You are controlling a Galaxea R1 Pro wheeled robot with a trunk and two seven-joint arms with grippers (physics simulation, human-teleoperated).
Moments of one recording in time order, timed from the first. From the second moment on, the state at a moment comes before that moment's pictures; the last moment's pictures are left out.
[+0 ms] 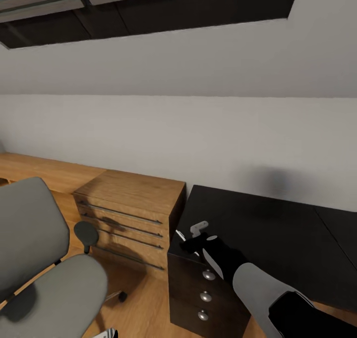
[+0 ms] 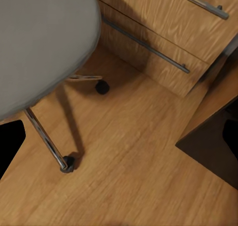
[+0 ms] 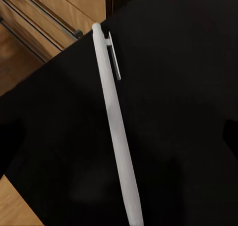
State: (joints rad) left arm 0.12 0.16 -0.46 -1.15 0.59 -0.18 0.52; right arm -0.85 0.15 0.47 -0.34 -0.14 0.26 0.10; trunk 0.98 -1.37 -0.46
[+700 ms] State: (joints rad) left arm 0.12 0.16 -0.46 -1.15 0.59 -0.18 0.52; right arm -0.85 0.15 0.47 -0.33 -0.14 0.26 0.10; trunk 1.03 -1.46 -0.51
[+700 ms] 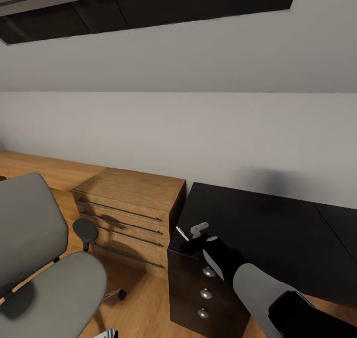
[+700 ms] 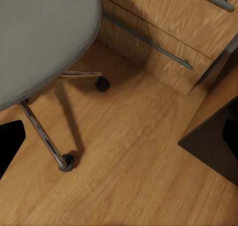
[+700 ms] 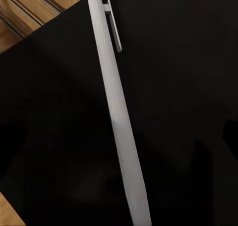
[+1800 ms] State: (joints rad) left arm 0.12 0.16 -0.46 -1.15 0.59 -0.18 0.52; right arm -0.85 0.15 0.47 -0.33 -0.14 0.27 0.10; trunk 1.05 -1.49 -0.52
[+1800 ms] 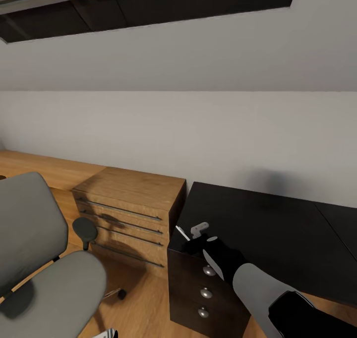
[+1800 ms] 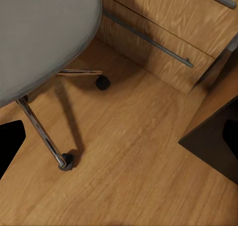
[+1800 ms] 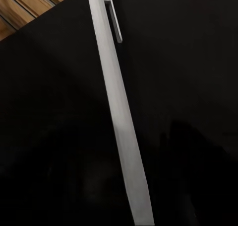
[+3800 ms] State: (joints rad) left arm 0.12 0.16 -0.46 -1.14 0.59 -0.17 0.52; right arm -0.58 0.09 0.46 -1.07 -0.26 0.46 -0.42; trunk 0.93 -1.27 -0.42
